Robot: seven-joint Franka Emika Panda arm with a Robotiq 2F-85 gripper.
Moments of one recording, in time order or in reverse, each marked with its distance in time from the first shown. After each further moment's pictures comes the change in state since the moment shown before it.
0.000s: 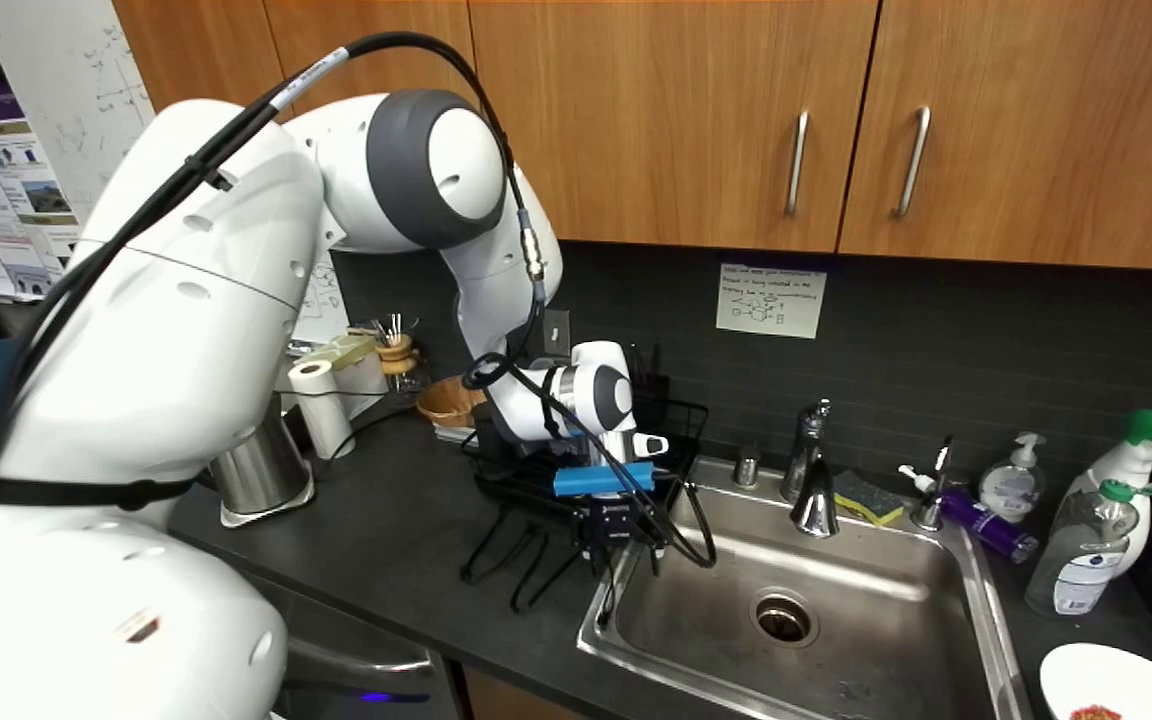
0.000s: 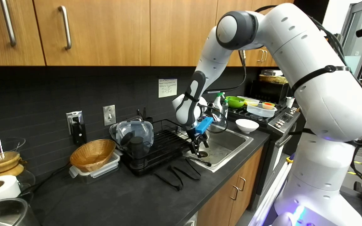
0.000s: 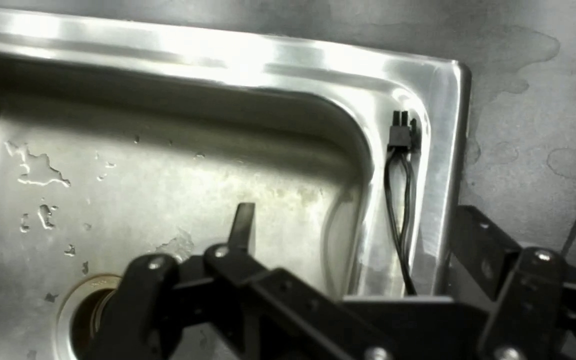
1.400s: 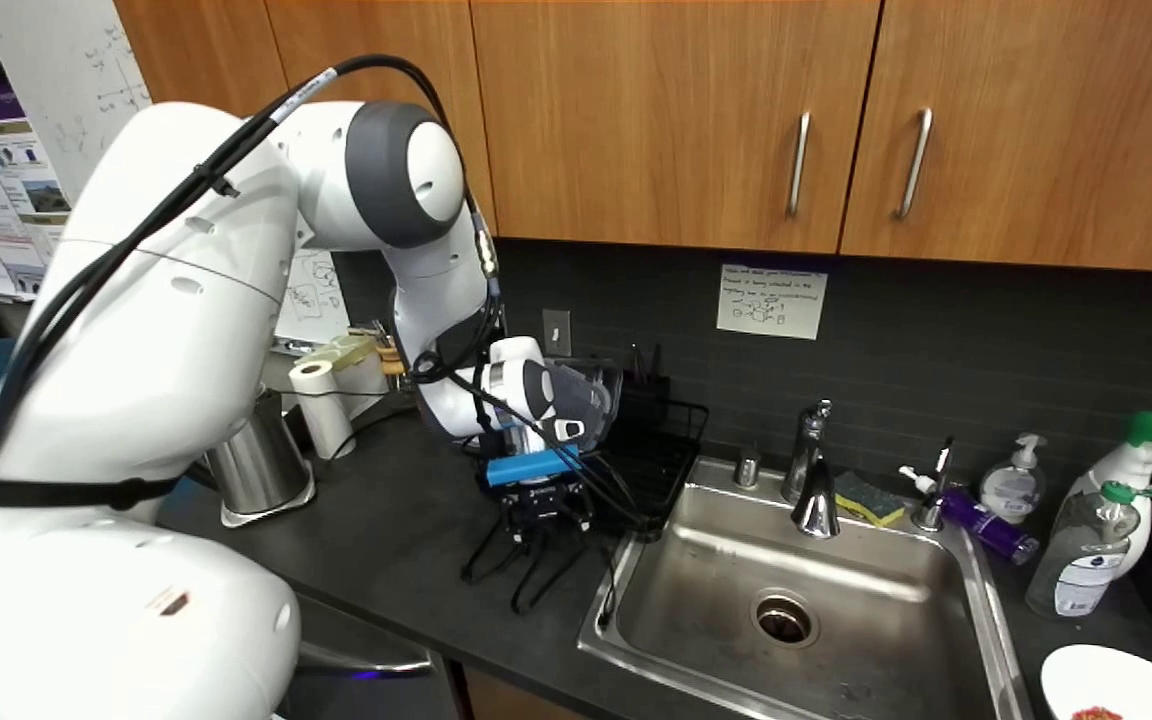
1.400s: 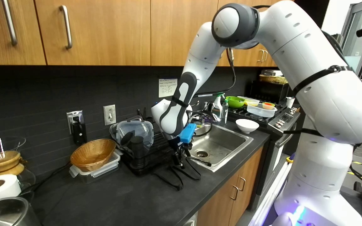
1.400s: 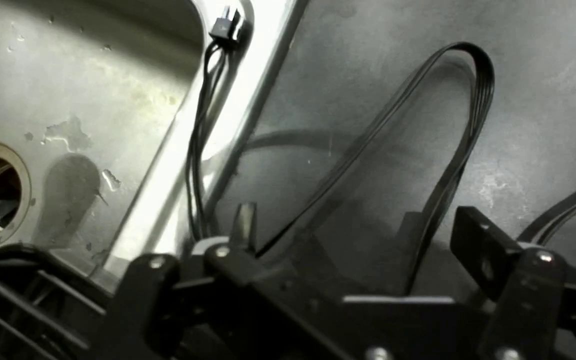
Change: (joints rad) arm 0.136 0.001 0.101 -0.025 -0.047 0.048 0.010
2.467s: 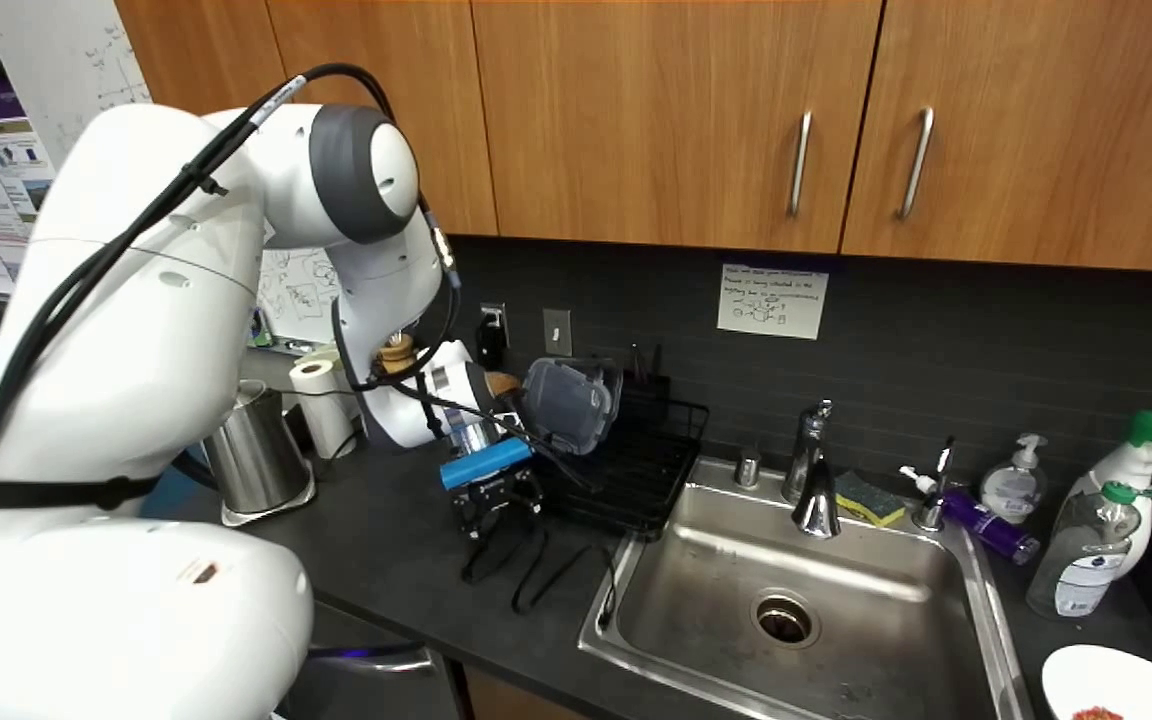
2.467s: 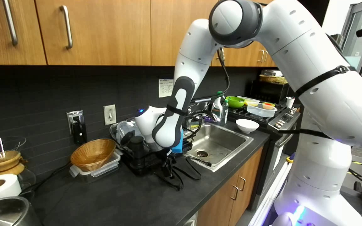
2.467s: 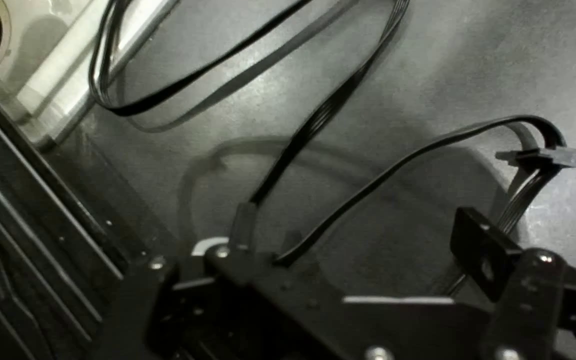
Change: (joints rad) arm 0.160 0.000 0.014 -0.038 -0.133 0.095 0.021
